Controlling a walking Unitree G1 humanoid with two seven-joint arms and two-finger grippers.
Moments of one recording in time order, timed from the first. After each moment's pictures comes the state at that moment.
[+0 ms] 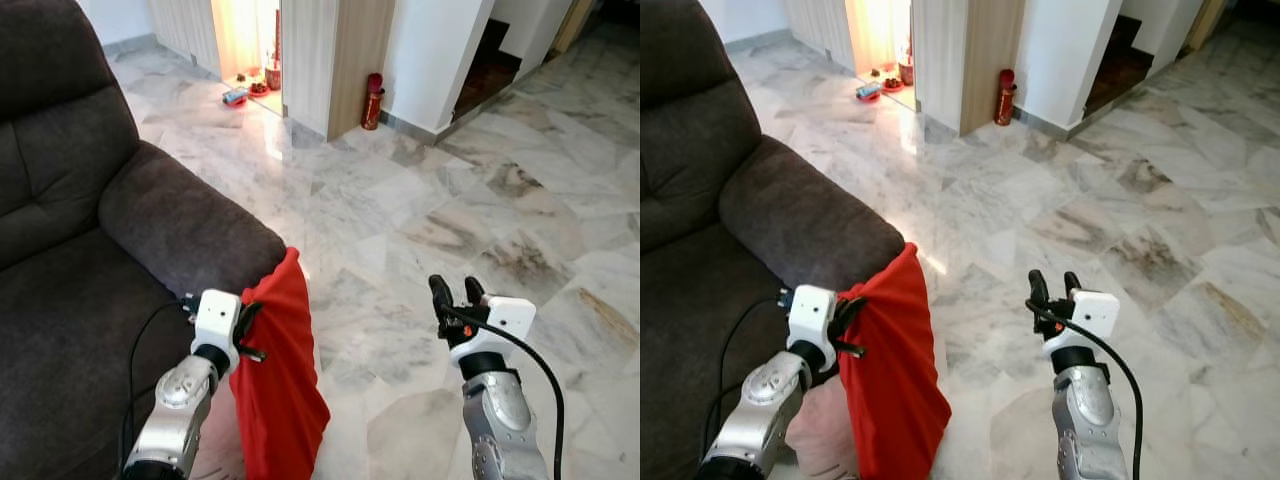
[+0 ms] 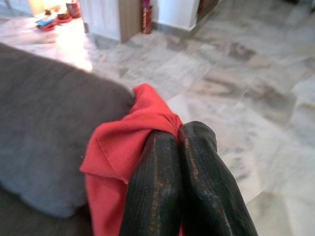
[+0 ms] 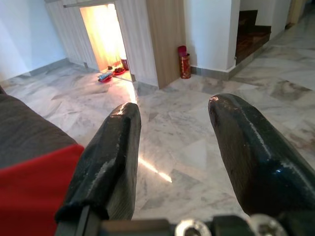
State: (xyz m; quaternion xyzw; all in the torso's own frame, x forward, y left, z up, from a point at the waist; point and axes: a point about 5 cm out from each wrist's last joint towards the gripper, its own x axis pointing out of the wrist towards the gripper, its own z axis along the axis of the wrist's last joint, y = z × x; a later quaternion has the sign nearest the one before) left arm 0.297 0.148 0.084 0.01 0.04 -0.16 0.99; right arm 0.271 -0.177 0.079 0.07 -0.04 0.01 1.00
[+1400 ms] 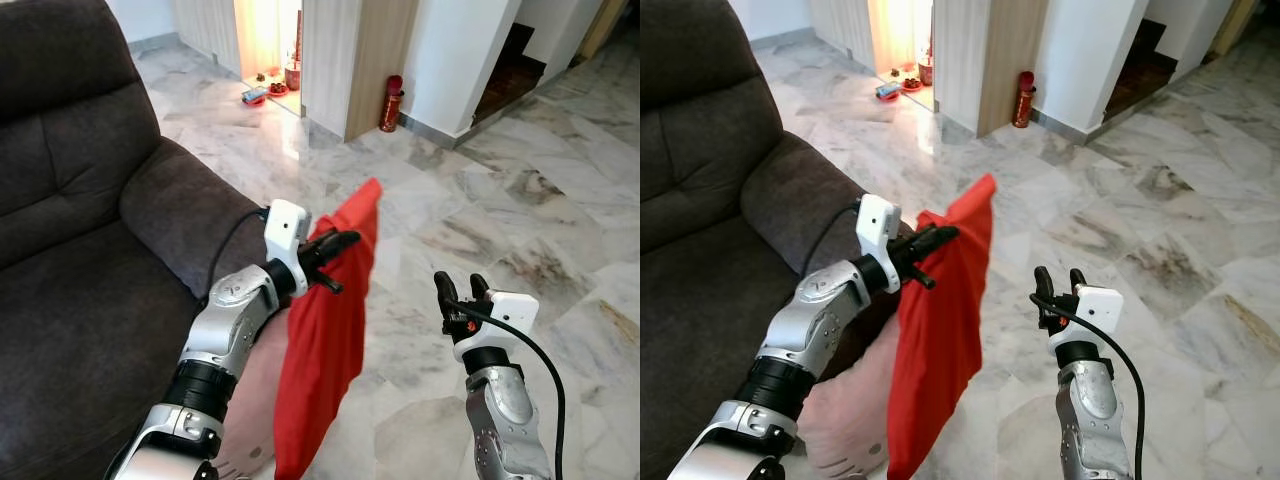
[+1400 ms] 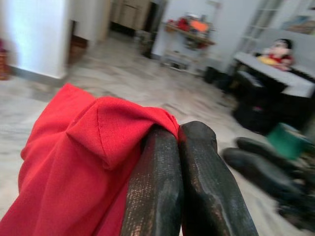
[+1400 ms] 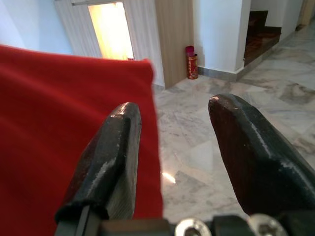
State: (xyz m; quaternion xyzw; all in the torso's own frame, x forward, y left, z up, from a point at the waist) left arm 0.337 0.058 0.174 -0.11 -0.02 -0.46 0.88; right arm 0.278 -0.184 0.079 0.07 -0.04 0.00 1.00
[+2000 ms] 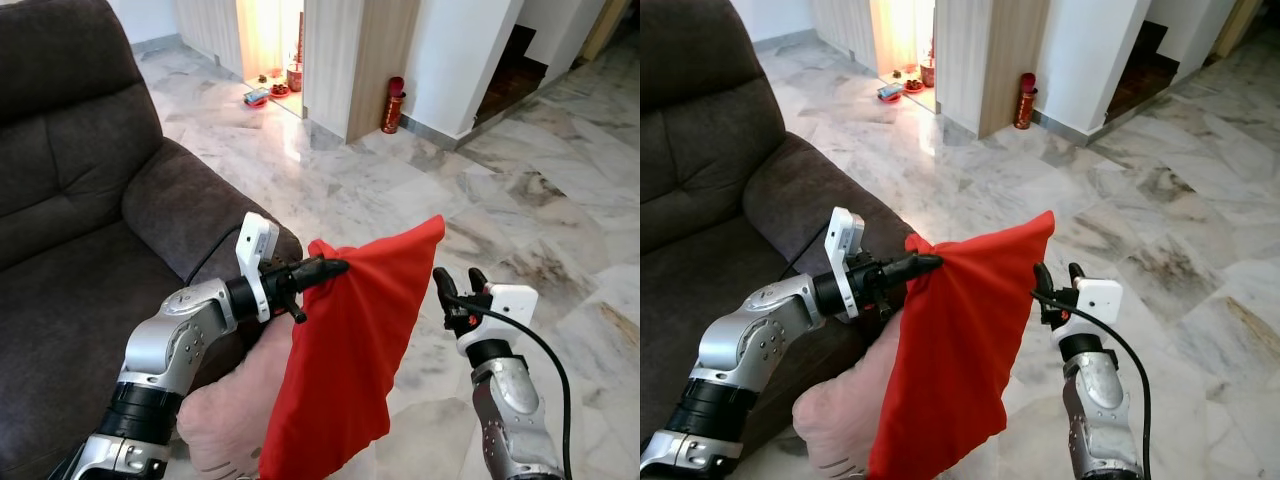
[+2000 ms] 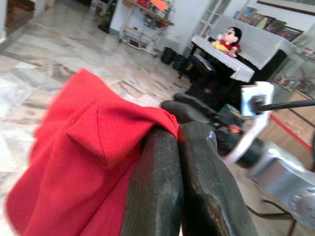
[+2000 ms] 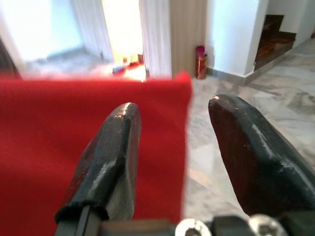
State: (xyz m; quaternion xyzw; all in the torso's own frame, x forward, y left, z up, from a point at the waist) left arm 0.299 0.103 0.176 -0.13 0.05 -0.54 0.83; right arm 0.291 -0.194 0.085 0.01 -0.01 0.03 1.00
